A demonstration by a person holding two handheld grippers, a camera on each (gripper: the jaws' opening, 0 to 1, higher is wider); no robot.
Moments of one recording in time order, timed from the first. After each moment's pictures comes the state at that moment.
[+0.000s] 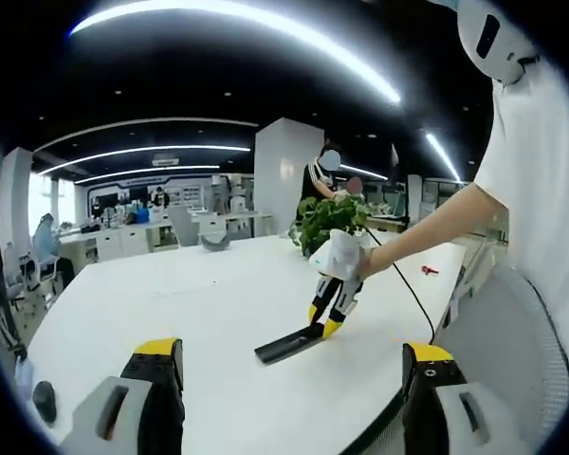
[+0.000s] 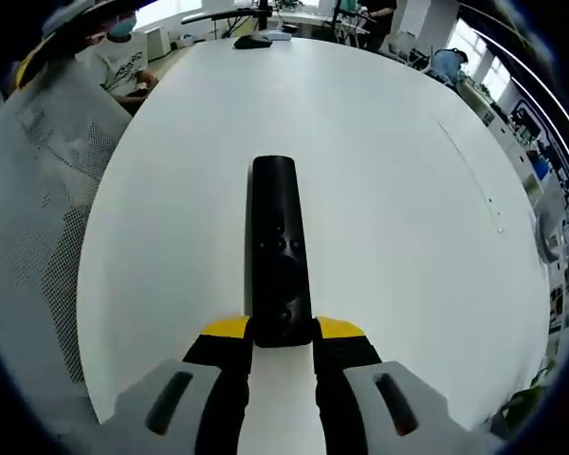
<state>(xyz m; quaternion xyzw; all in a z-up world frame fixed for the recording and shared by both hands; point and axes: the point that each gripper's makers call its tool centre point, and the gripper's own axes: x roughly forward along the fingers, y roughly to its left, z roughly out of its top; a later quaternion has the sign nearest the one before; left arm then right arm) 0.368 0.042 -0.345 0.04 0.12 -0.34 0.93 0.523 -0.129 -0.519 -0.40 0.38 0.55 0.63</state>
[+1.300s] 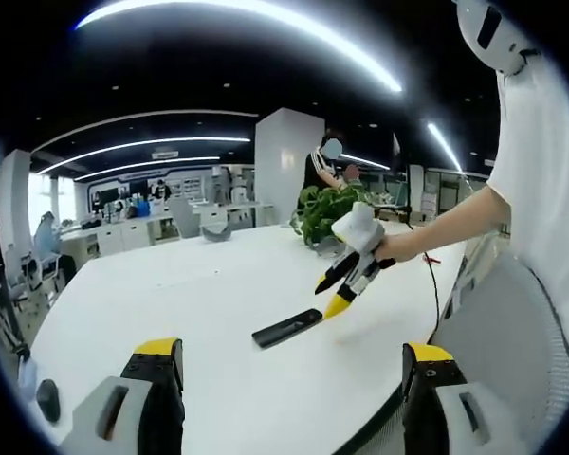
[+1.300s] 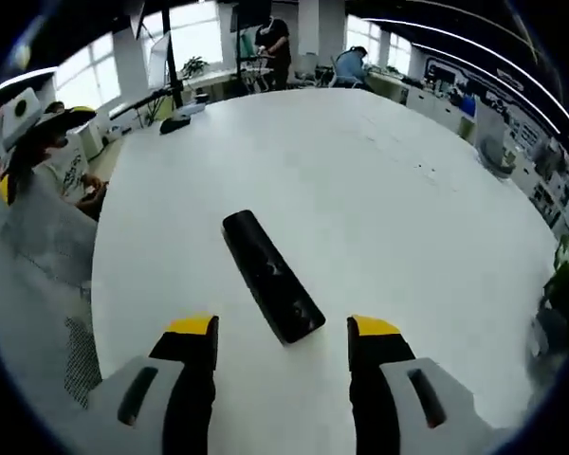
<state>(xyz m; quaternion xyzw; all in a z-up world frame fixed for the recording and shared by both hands) 0.368 0.046 -0.354 0.05 0.15 -0.33 0.93 0.523 -0.135 -0.472 -0.17 0.35 0.43 0.81</state>
